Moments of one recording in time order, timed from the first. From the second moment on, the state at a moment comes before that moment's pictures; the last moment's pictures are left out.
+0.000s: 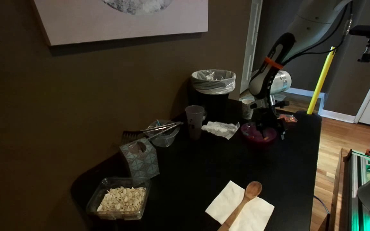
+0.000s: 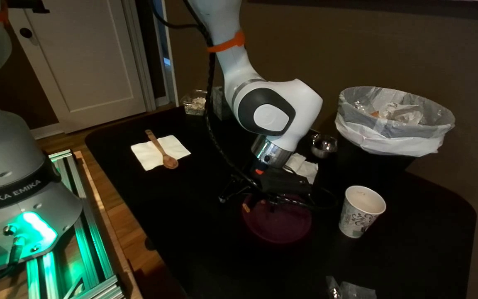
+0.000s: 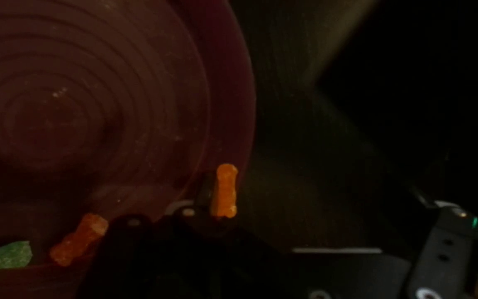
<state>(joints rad) -0.38 0.54 -0.09 -2.22 -0.03 2.31 -1.77</state>
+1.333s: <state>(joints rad) -0.35 0.58 -0.08 -2.22 -0.05 2.31 -1.78</state>
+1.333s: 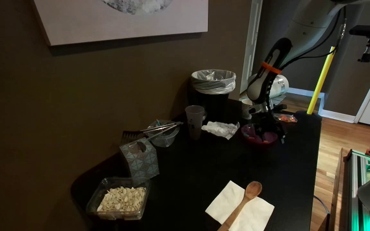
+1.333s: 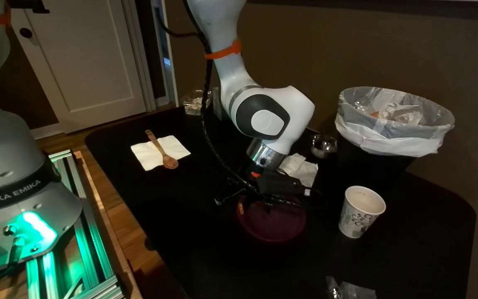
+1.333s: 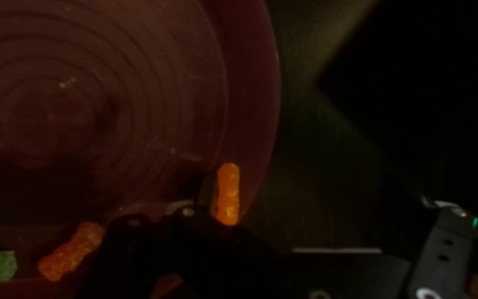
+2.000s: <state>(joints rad) -0.38 0.58 -0.05 -2.21 0.05 2.40 -1.80</state>
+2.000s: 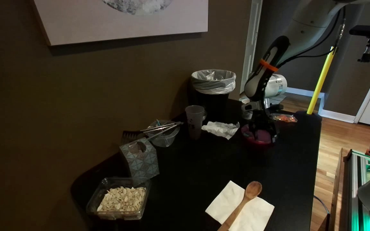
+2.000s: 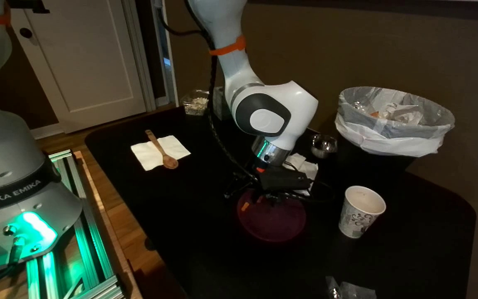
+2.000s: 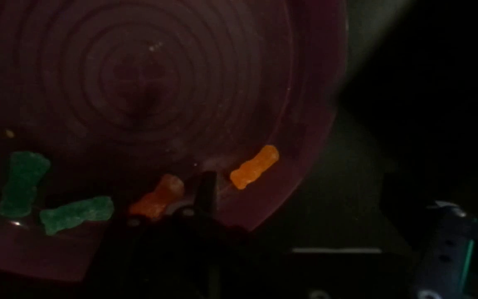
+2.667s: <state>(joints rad) -0.52 0.46 0.02 -2.23 0.29 2.38 -2.05</state>
